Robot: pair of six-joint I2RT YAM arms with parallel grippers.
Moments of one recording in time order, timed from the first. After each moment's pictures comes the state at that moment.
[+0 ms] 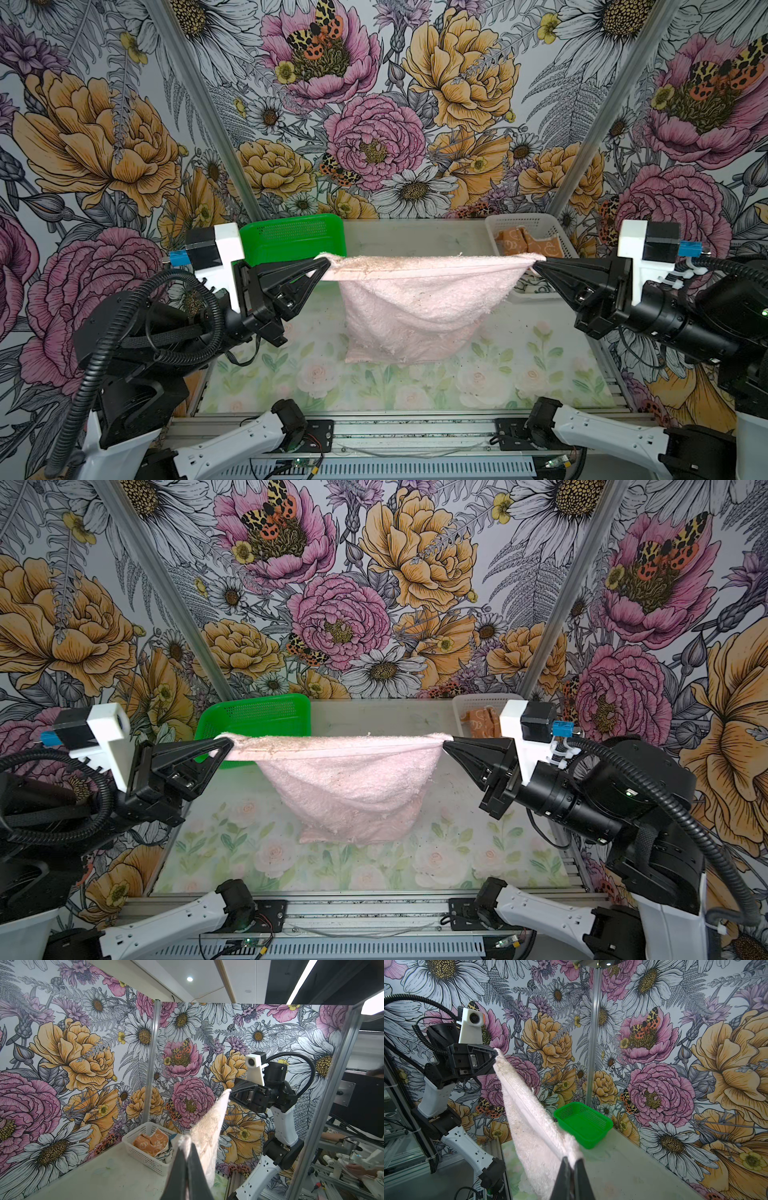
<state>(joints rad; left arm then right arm) -0.86 0.77 1.61 -0.55 0.18 -0.22 0.85 0.91 1.87 -0.94 -0.13 -0.04</state>
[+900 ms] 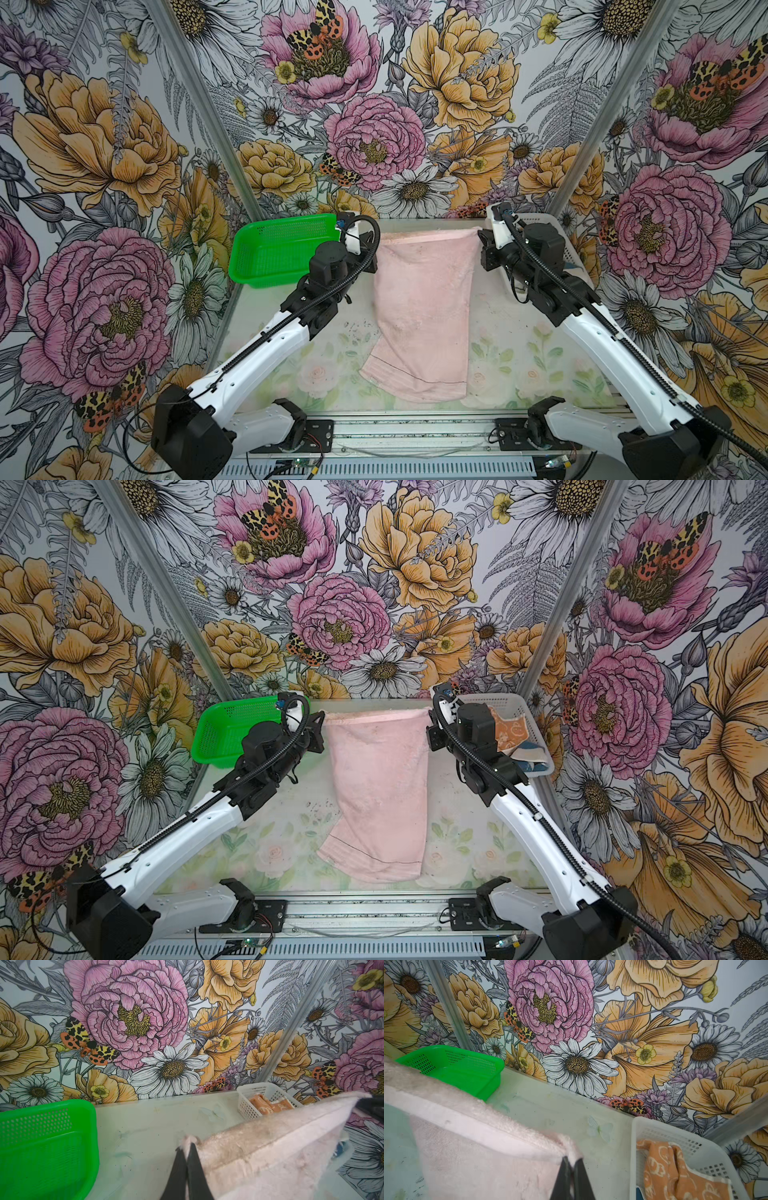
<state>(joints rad) -0.55 1.23 0.99 0.14 -0.18 -0.23 0.34 1.19 1.14 -0.24 -0.03 -0.10</state>
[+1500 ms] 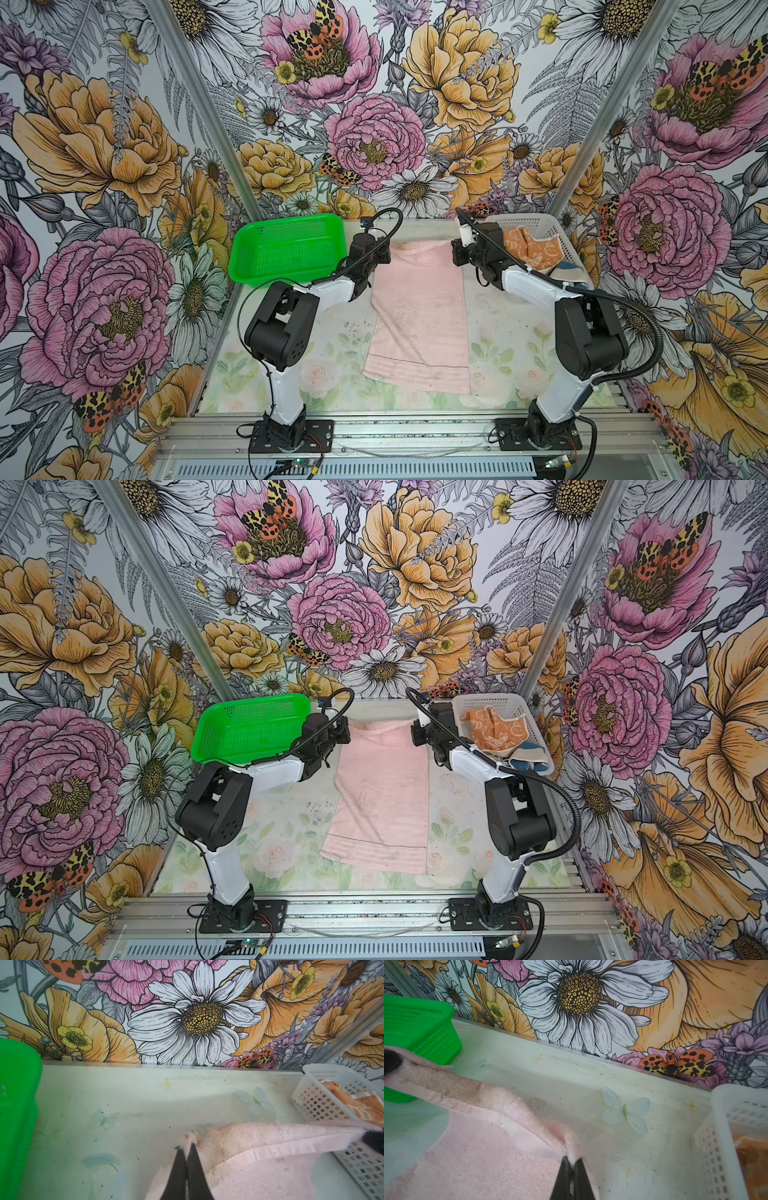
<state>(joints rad) -0.44 1.94 1.20 0.44 -0.11 -0.33 0.26 1.79 1.21 0.06 -0.10 -0.05</state>
